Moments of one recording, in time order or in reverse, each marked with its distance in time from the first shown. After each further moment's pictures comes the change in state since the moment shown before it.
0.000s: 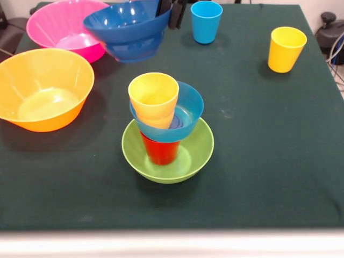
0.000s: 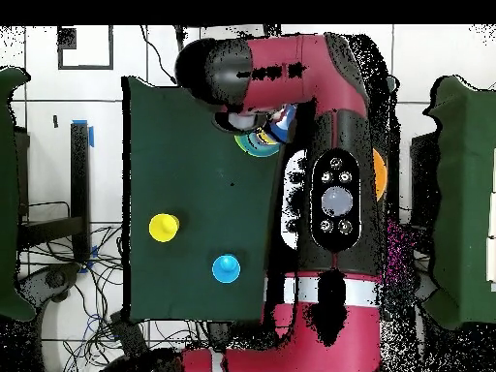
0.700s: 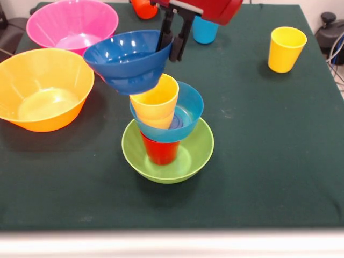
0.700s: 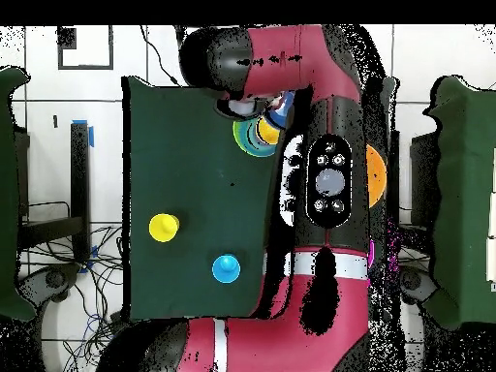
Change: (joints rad) arm 0.014 0.106 0.002 -0.146 0.000 0.001 0.000
